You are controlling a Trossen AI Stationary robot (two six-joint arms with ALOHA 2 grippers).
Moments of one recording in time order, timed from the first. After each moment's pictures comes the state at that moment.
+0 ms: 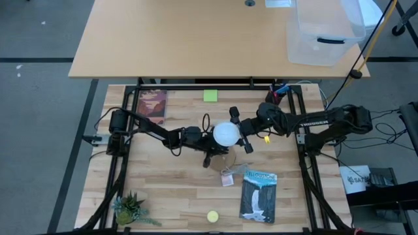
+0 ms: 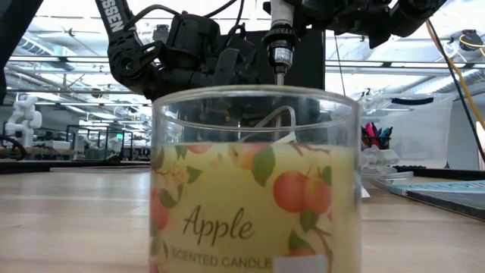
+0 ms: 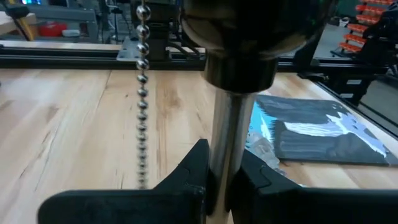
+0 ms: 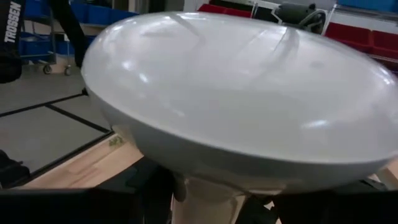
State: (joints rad) left arm 0.01 2.02 0.83 0.89 0.29 -0.04; right arm -0.15 1.33 0.73 0.63 -0.50 -0.20
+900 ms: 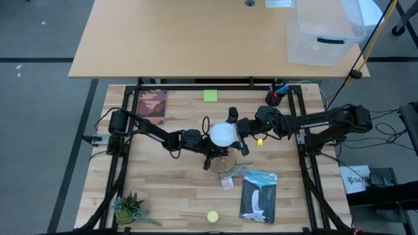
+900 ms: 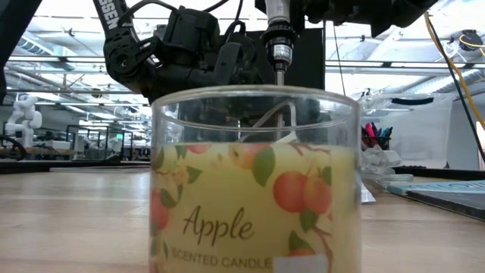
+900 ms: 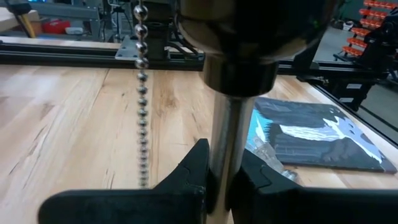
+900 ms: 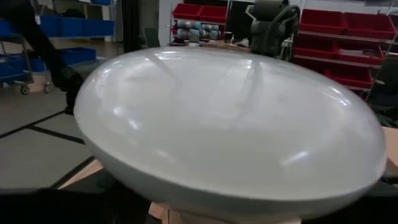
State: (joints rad) left arm 0.00 2.02 0.83 0.89 0.23 -0.06; right arm -0.08 1.34 0.77 0.59 -0.34 -0.09
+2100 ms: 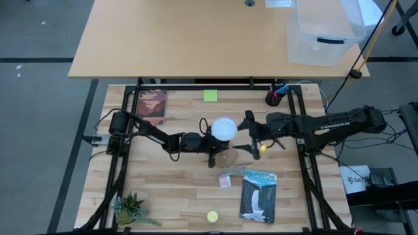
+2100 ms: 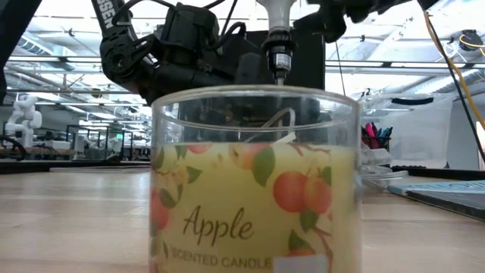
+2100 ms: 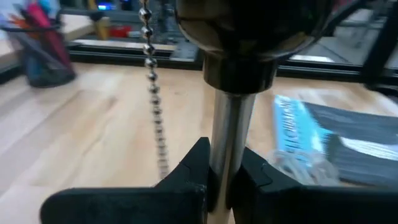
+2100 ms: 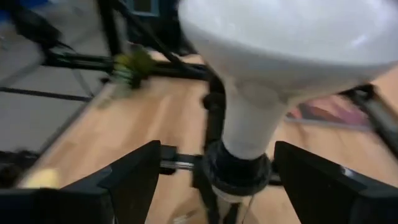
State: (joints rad) left arm -0.02 2.02 0.83 0.91 -0.04 -0.07; right arm 0.04 1.09 0.77 0.03 -0.08 -0.04
